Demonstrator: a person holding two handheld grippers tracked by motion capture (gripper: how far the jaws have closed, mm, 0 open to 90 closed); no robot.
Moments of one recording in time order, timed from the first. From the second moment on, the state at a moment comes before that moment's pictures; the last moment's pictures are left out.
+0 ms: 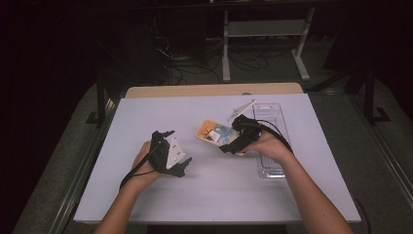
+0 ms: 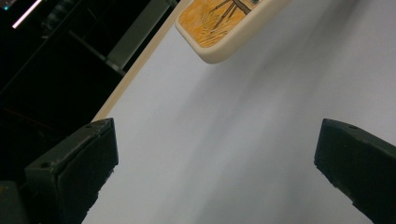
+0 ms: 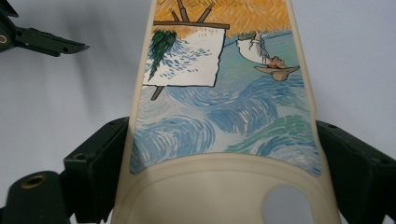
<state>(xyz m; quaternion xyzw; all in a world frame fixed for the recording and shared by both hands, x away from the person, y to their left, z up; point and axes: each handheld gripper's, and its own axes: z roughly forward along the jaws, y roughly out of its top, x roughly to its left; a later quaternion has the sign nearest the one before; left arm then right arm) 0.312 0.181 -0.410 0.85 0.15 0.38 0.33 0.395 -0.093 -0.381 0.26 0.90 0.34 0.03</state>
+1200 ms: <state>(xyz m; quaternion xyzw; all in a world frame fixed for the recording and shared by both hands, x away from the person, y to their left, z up) 0.300 0.168 -0.419 0.83 0.04 0.49 0.26 0.394 -0.092 -0.381 0.25 0.90 0.34 0.04</state>
